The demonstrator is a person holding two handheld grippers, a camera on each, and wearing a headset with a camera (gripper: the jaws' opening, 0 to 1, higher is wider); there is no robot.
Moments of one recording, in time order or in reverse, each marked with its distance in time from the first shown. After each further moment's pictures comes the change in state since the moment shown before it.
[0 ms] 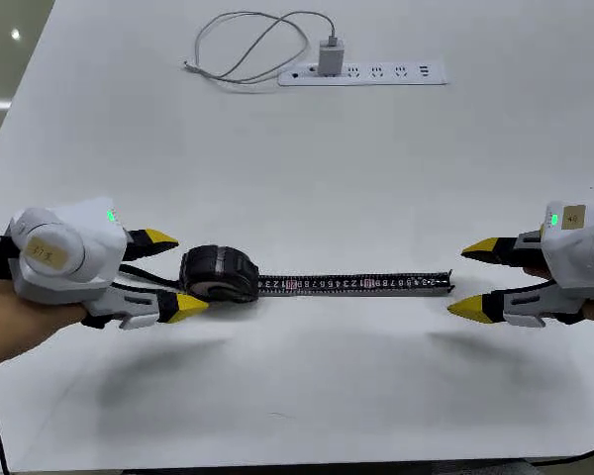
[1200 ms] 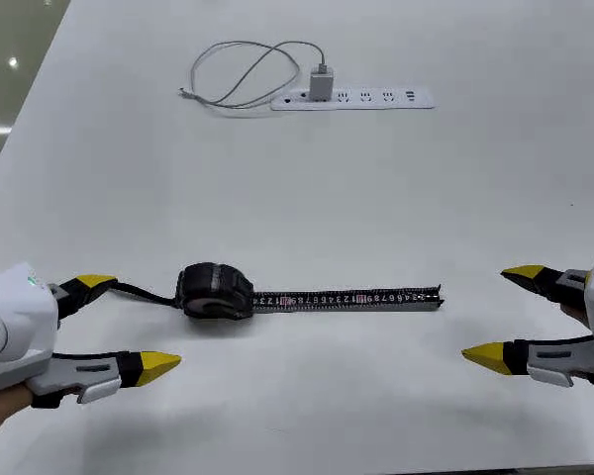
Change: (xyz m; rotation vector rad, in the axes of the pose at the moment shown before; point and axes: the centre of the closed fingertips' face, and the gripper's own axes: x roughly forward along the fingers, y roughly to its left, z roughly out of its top) left arm -0.046 -0.015 -0.026 -0.178 -0.085 0.153; right arm -0.041 0.022 -0.010 0.129 -0.047 -0.166
